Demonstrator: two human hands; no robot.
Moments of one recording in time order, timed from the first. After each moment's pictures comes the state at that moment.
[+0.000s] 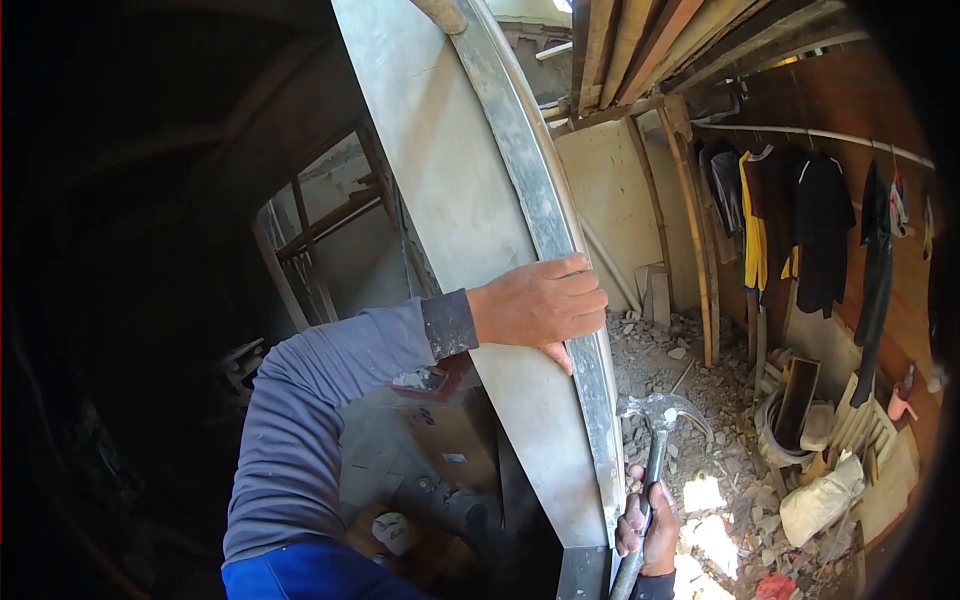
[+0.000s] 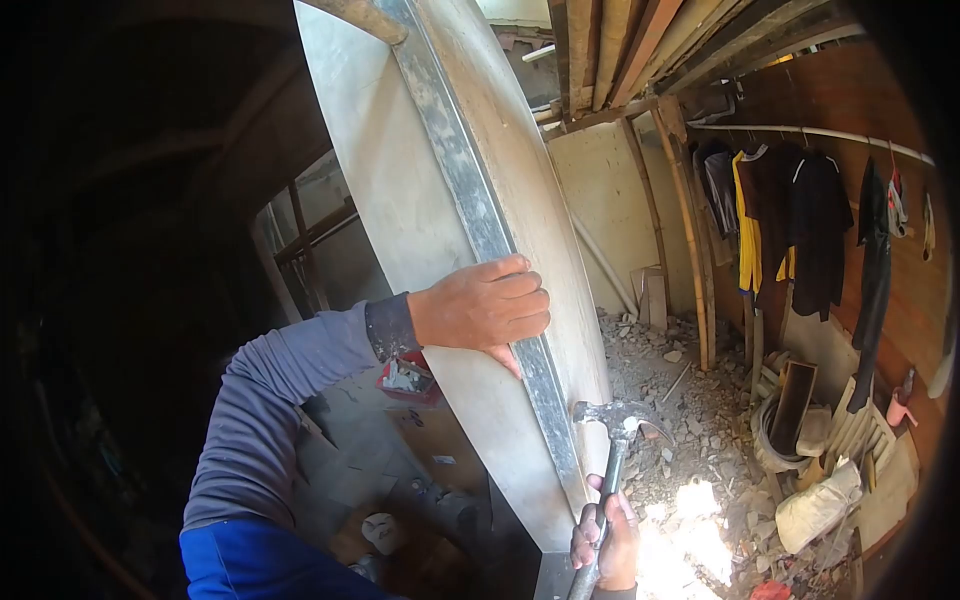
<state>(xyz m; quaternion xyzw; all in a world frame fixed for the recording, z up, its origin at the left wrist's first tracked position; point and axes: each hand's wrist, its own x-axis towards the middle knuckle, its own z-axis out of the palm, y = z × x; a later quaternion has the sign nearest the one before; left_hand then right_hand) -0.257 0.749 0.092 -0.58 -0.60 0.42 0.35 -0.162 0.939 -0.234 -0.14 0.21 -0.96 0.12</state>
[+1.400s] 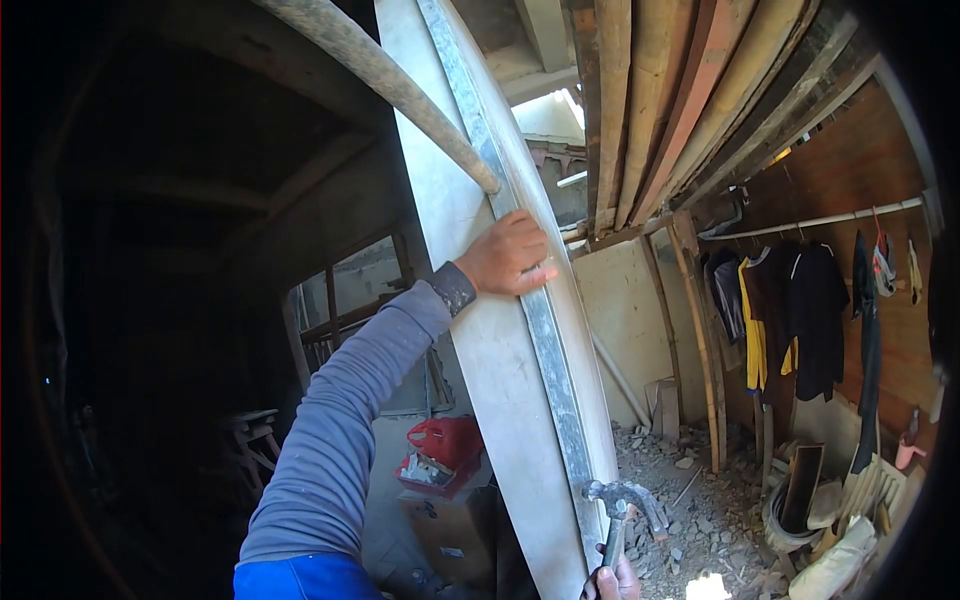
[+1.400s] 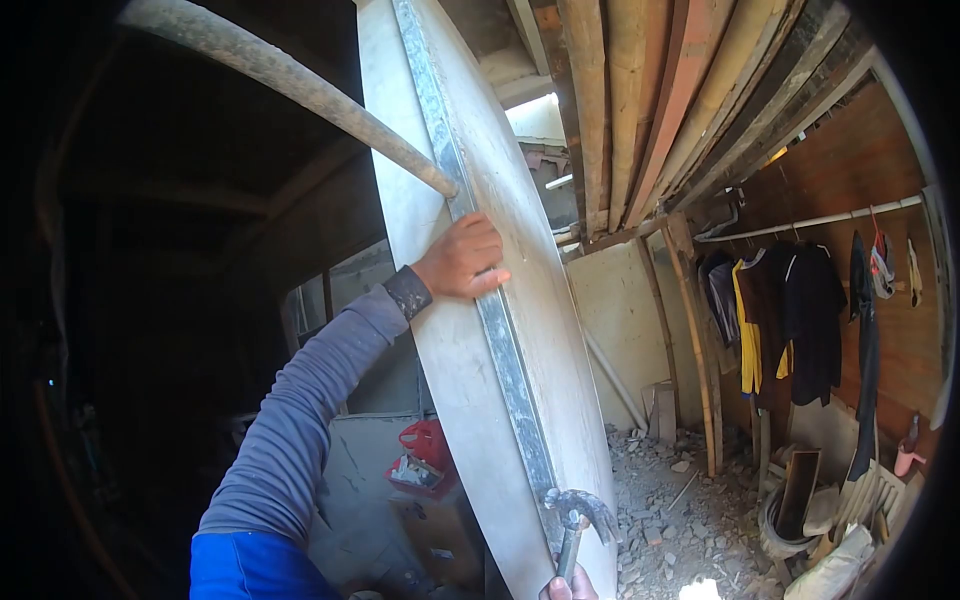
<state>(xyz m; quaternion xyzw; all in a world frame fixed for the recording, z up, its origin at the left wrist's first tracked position) -0.258 0.786 0.285 -0.56 -0.59 0.35 0.47 -0.129 0.952 -0.229 -0.16 0.52 -0.84 -0.01</state>
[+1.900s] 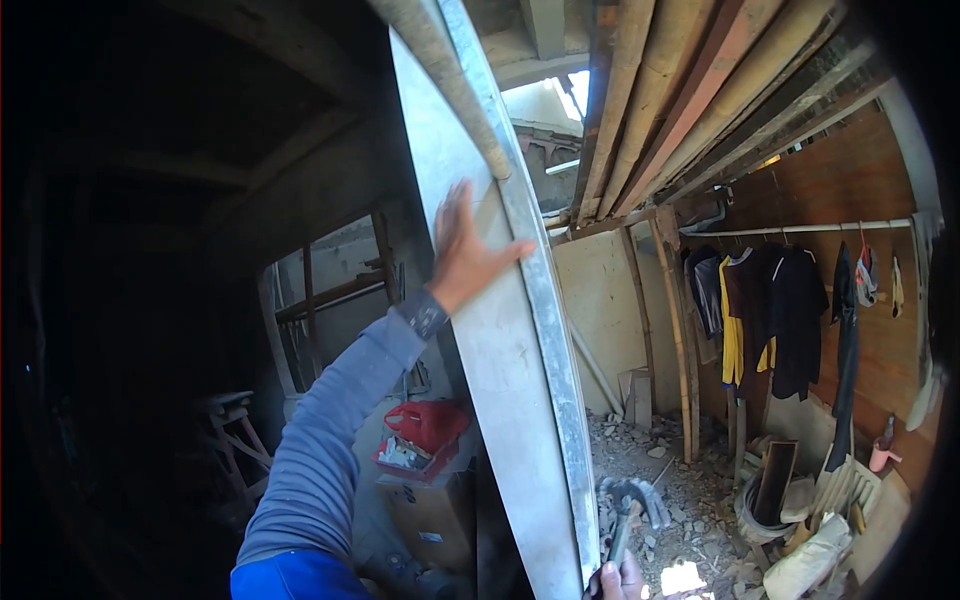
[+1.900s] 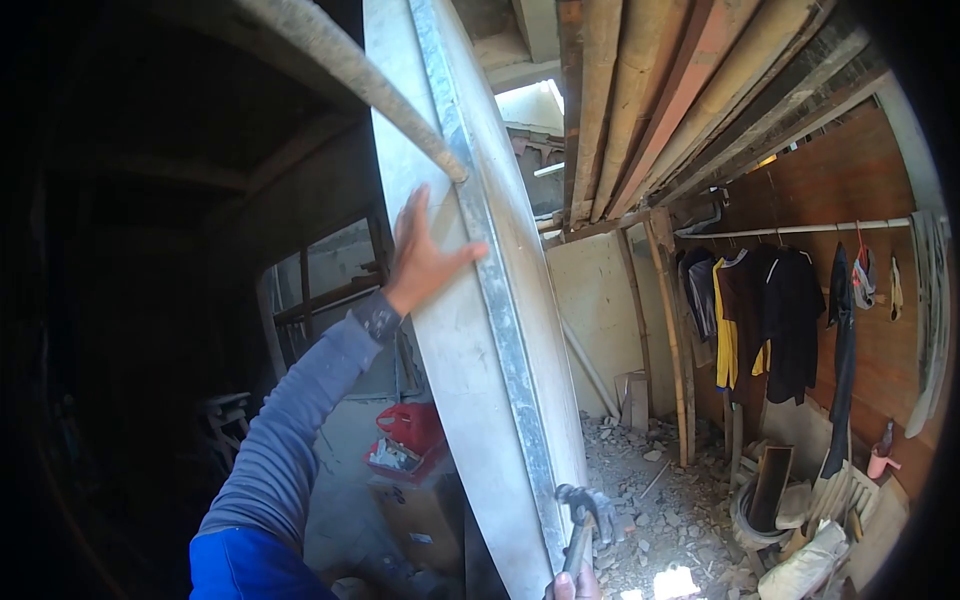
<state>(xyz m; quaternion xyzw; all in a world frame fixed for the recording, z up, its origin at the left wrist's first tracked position) -0.254 0.734 0.252 -0.28 -0.69 0.03 0.67 -0.103 0.955 -0.198 -0.13 0.57 -0.81 -0.05</state>
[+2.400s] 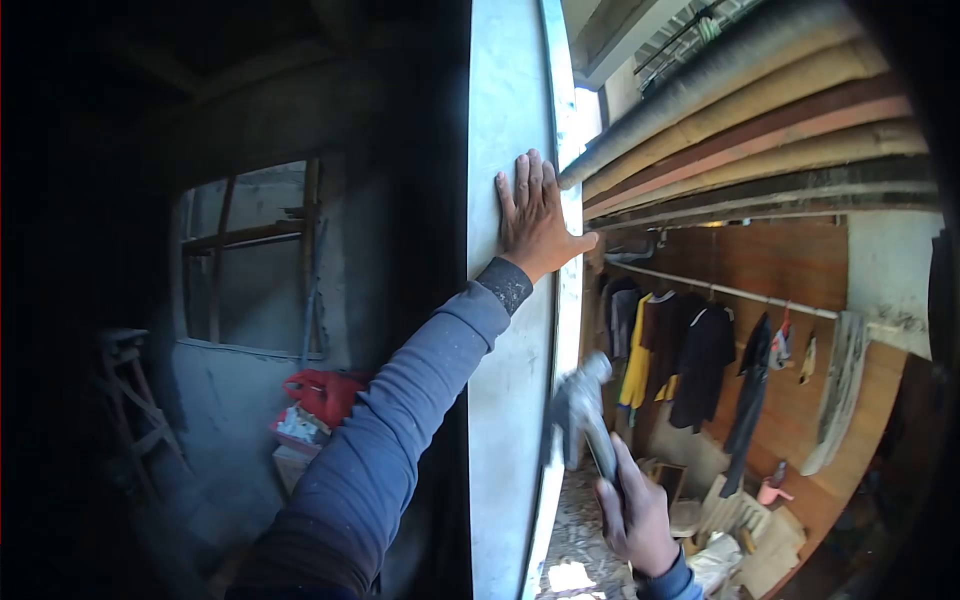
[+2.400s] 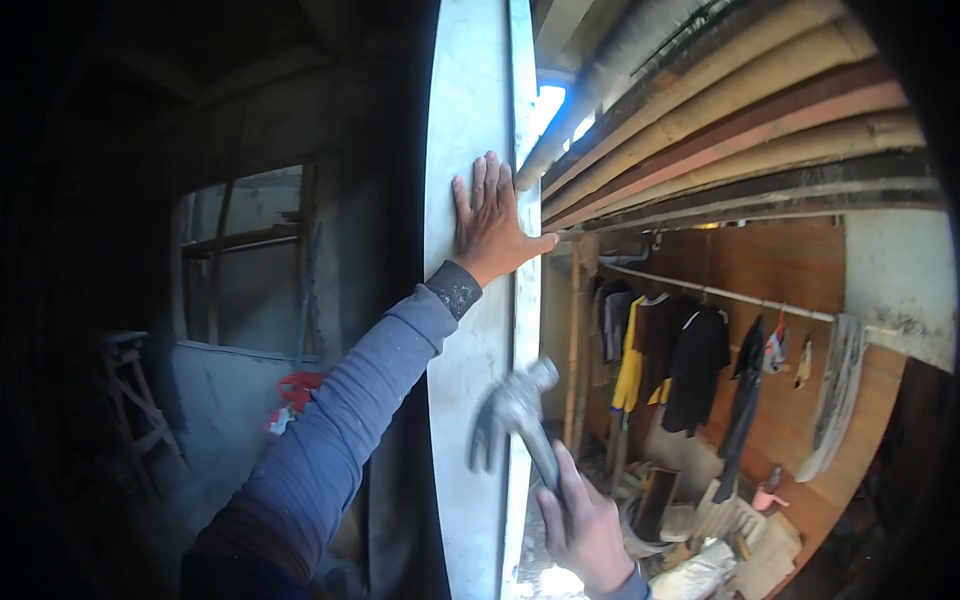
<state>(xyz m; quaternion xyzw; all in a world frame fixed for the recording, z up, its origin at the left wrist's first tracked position) -0.284 0.765 0.277 -0.22 -0.69 -0.06 0.69 -0.086 0.938 0.006 -0.32 0.76 -0.36 -0.44</state>
